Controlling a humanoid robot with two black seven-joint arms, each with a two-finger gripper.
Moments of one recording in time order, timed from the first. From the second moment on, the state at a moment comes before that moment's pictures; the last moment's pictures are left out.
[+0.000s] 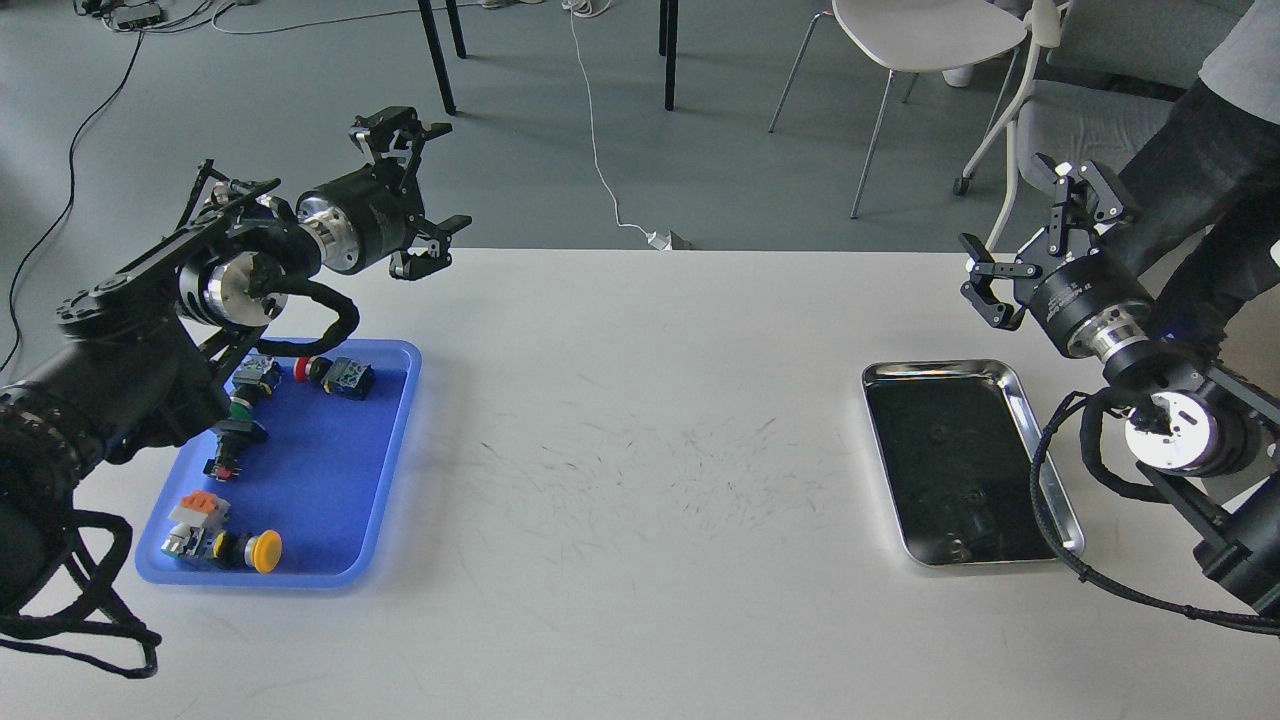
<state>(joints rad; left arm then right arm) -0.99 0.30 -0.52 -0.55 0.07 -0.36 0.07 0.57 -0.54 0.77 1.01 -0.06 0.18 0.29</state>
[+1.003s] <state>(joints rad) -0.97 0.35 -0.61 -0.55 0.03 -0.45 0.17 0.57 -0.54 0.77 1.01 -0.06 0.19 0.29</state>
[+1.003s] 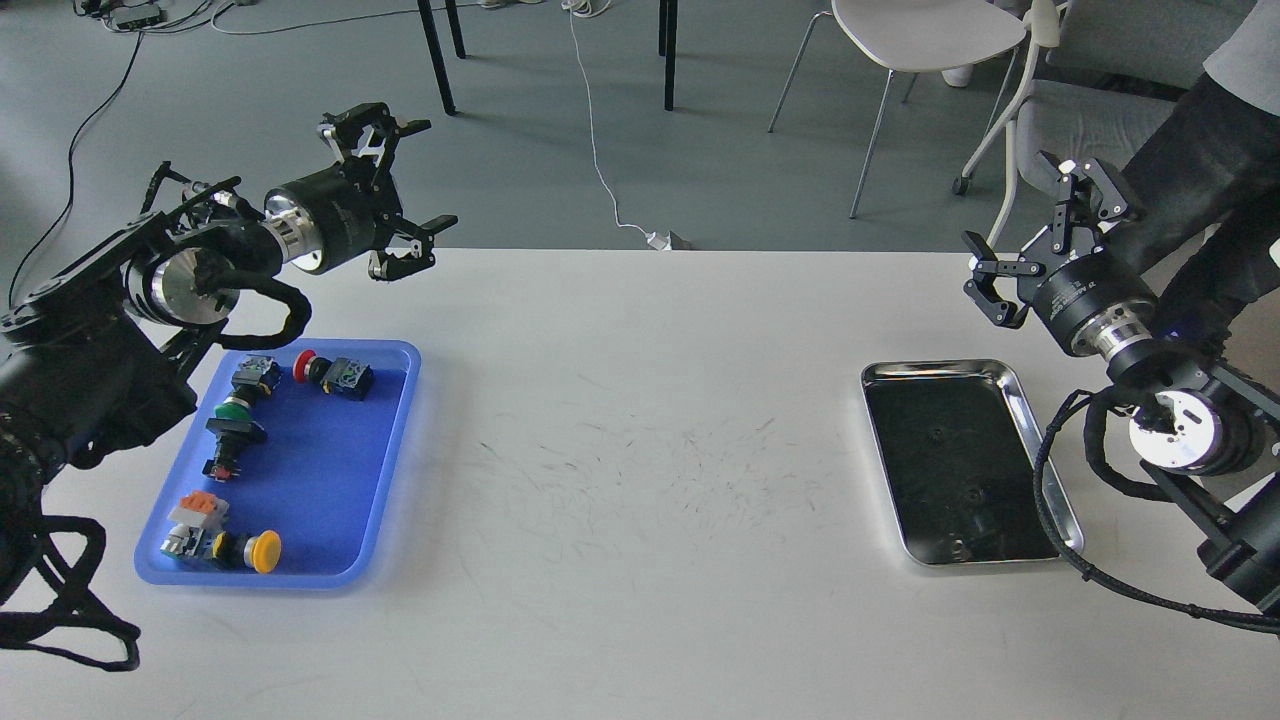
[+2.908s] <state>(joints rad) -1.01 0.35 -0.61 -0.55 0.03 -0.36 0.15 0.78 -1.07 0.39 1.17 -0.16 0.30 0.39</state>
